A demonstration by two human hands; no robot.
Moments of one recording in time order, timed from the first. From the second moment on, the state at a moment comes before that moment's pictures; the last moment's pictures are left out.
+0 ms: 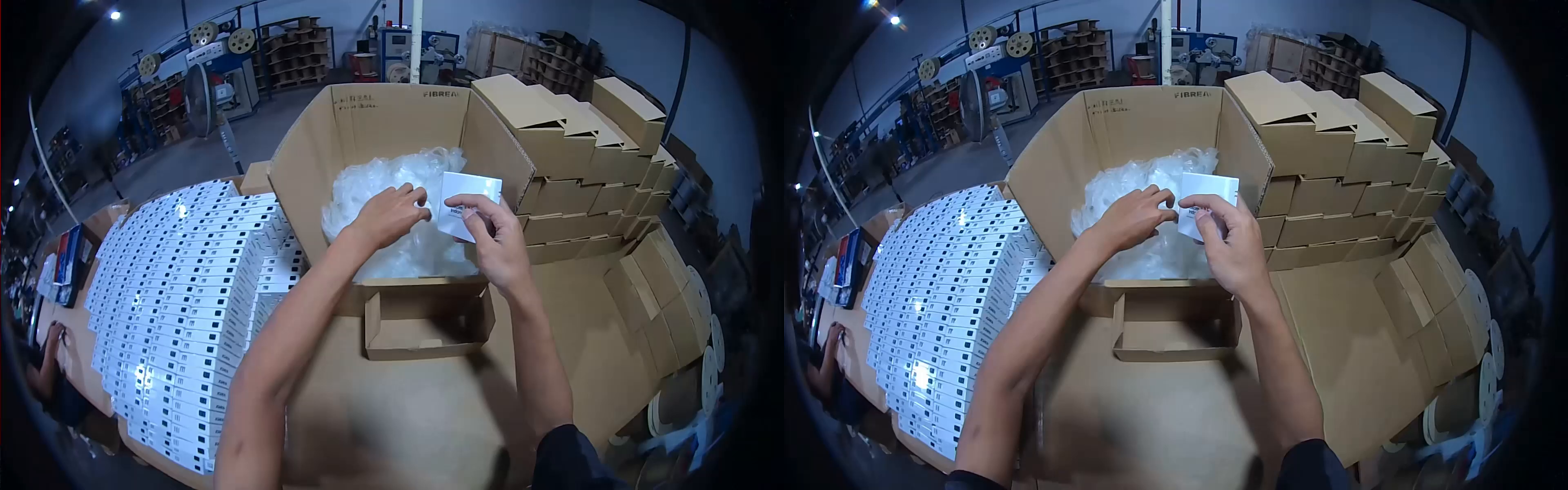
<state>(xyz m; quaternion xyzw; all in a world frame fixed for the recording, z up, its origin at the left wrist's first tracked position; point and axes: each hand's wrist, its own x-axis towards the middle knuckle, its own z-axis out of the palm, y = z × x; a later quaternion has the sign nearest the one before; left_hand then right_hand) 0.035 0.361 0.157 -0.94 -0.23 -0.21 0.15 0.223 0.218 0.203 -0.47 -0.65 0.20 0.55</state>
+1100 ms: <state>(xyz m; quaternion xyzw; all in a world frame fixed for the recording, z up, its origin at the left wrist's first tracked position) 0.008 0.322 0.211 -0.67 -0.25 -0.58 -0.38 0.191 0.318 0.219 -0.43 -0.64 0.18 0.61</state>
